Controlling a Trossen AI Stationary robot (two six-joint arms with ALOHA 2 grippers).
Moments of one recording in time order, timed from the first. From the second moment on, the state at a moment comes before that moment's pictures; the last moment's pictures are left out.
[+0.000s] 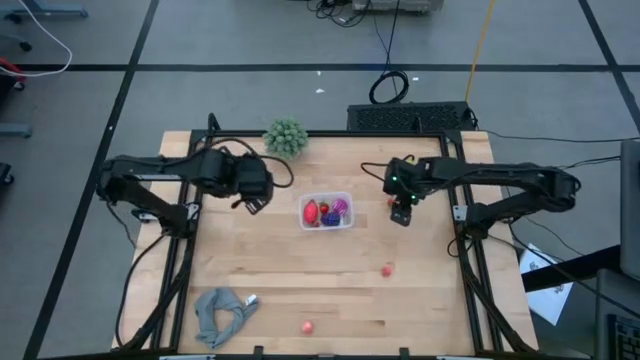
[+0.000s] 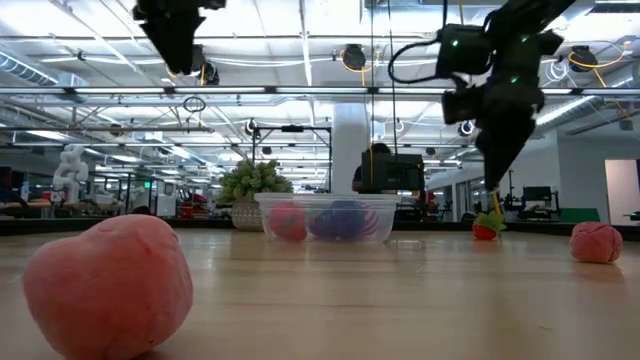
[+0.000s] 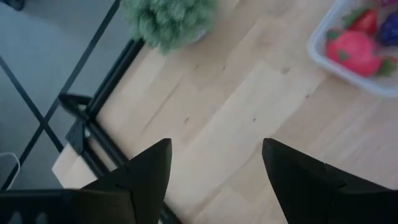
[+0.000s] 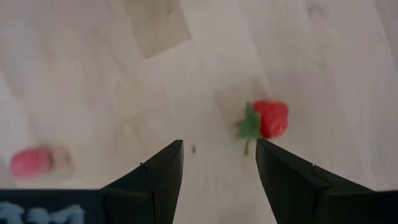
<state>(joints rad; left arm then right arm) -0.02 1.45 1.52 -1.54 -0.50 -0.66 -0.32 1.27 0.79 -0.83 -0.13 0.09</state>
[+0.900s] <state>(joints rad) 0.00 1.24 1.21 -1.37 -0.47 -0.63 -0.52 1.39 0.79 -0.75 -0.13 0.11</state>
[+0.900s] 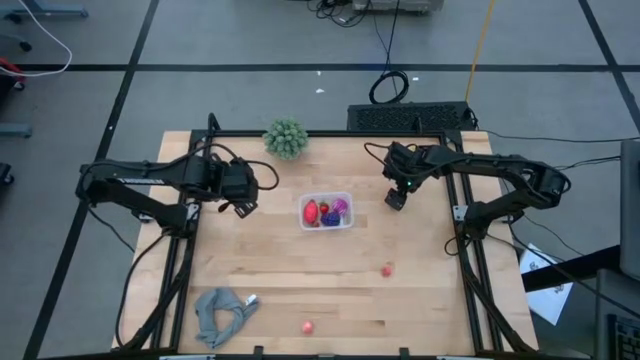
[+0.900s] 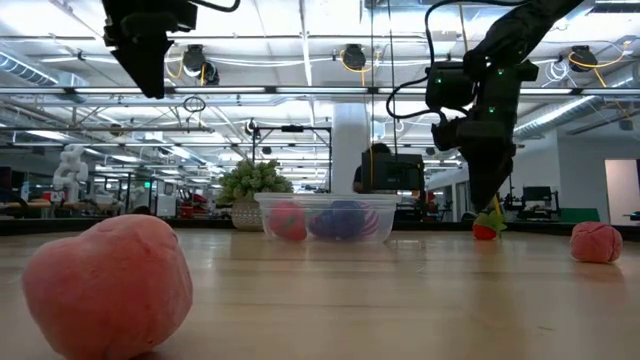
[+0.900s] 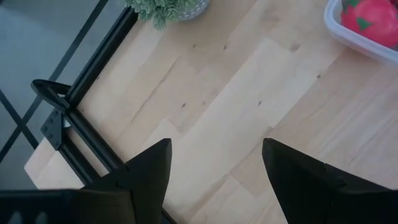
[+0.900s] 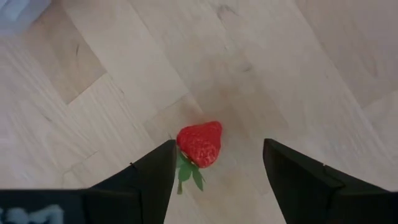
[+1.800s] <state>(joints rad) 0.00 1.24 1.21 -1.33 -0.47 -0.60 -0.49 1.39 0.66 -0.55 -0.23 0.17</state>
